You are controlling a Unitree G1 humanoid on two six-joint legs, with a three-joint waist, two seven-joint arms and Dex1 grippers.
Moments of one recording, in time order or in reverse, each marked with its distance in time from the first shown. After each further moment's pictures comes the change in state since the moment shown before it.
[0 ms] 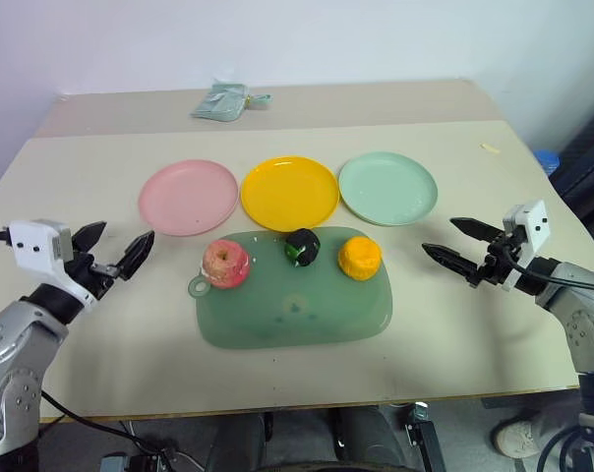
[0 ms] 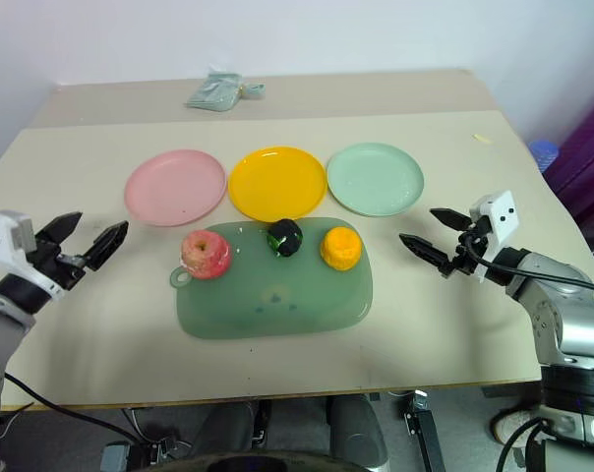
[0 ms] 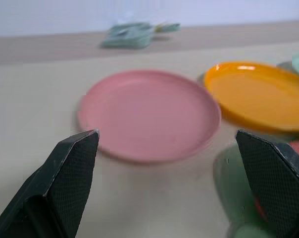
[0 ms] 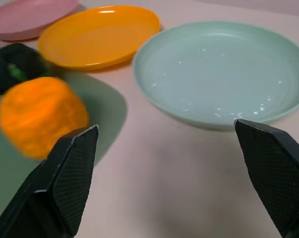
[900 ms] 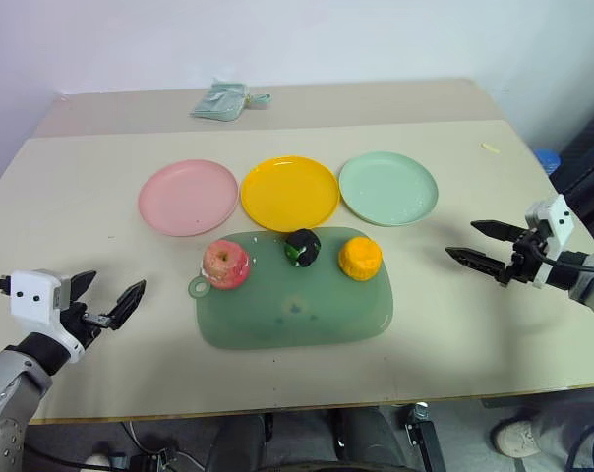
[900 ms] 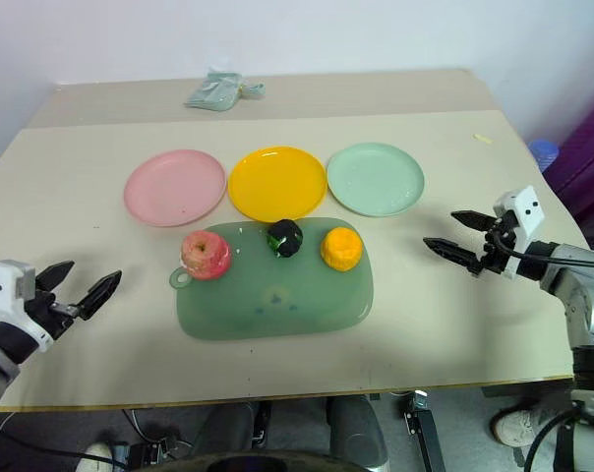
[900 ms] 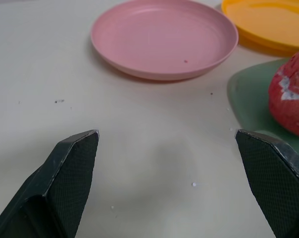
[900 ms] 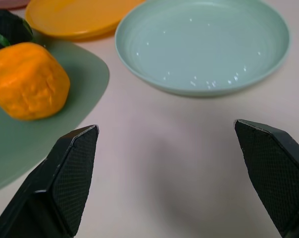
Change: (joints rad) left arm 0.301 -0.022 0.050 -0.077 0.087 -0.053 -0.031; right arm -0.125 -0.119 0.056 0.271 -0.040 -0.067 0.154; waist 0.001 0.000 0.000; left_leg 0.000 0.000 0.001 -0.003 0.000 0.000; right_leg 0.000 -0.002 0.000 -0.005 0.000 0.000
